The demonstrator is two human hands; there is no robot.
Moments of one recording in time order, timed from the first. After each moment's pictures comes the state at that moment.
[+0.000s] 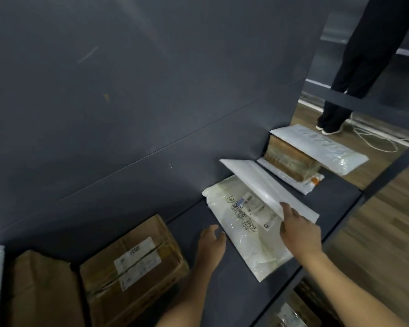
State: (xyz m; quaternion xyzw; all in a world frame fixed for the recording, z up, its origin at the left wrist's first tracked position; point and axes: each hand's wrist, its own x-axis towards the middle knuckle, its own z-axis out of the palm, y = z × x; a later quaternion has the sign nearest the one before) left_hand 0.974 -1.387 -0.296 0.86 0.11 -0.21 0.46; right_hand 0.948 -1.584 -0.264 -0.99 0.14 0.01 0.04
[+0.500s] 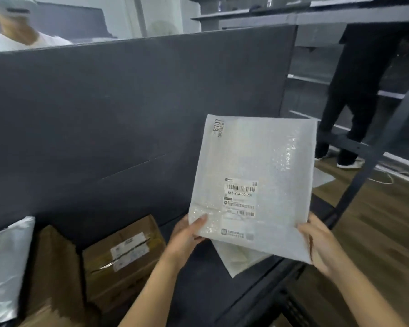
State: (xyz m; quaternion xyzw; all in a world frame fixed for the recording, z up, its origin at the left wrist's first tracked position) left_hand 0.904 -1.387 -0.199 0.60 0.04 -0.17 0.78; right_hand 0.840 -1.660 -0.168 -0.59 0.15 0.00 0.79
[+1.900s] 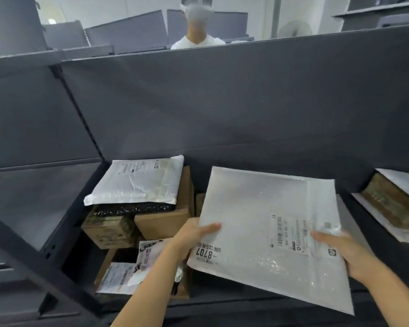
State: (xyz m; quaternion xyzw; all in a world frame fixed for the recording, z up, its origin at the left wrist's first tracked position) left_hand 0.726 -1.225 -0.166 0.71 0.22 -0.07 0.67; right_hand 0.836 -1.539 -0.185 -0.66 0.02 0.28 0.70
